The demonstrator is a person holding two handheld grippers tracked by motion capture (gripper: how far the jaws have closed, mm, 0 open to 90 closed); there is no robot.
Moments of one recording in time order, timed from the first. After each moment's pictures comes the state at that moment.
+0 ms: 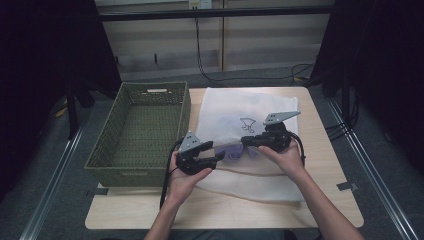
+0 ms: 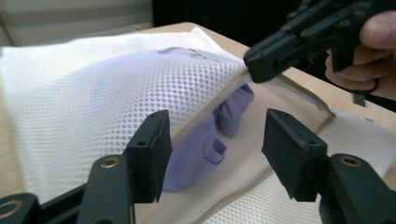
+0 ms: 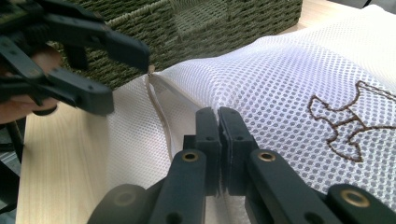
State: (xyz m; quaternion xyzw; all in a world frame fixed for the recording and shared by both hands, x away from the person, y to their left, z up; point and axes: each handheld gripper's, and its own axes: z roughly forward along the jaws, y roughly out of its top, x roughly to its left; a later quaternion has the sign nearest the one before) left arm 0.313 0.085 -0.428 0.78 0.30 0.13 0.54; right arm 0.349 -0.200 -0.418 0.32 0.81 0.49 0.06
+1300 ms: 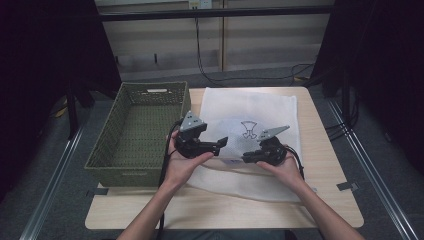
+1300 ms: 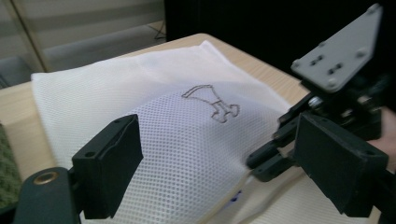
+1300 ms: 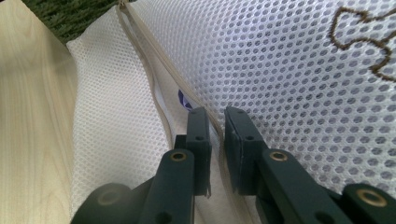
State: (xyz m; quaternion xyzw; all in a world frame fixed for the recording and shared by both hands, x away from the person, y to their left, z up) left arm 0.331 0.082 -0.376 0.78 0.32 0.15 0.52; right arm 0.342 -0.196 -0.472 0.33 0.85 0.41 0.04
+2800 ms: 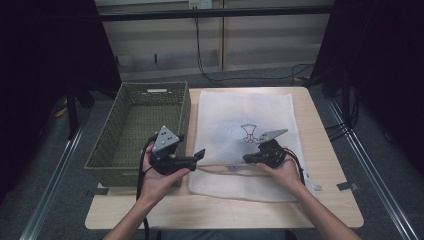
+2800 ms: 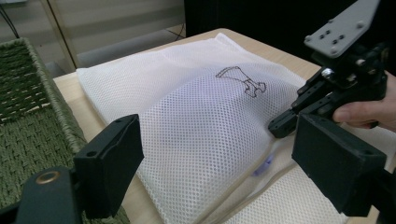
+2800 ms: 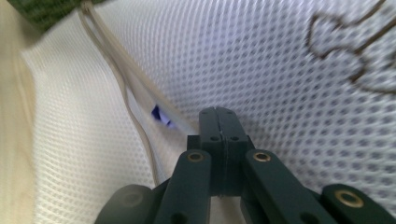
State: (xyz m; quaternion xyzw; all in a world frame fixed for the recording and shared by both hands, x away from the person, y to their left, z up) left arm 0.297 0.135 -0.385 0.78 0.31 0.18 0.51; right arm 0.339 -0.192 -0.482 0.34 0.86 0.39 0.06
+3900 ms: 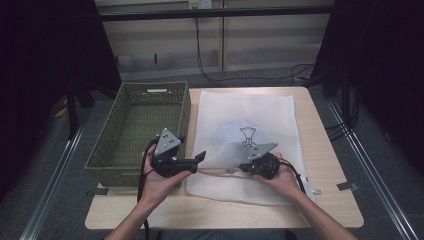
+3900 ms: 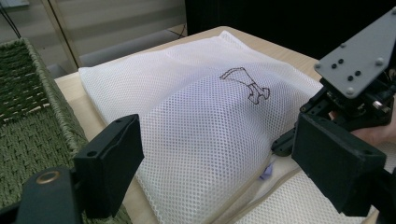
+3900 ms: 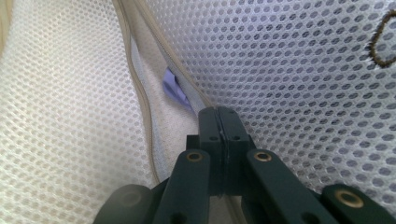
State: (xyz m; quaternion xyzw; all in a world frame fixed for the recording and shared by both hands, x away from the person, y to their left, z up) left arm 0.296 0.134 -0.390 0.78 0.31 0.19 0.50; right arm 0.318 -0.177 -0.501 0.24 0.89 0.37 0.13
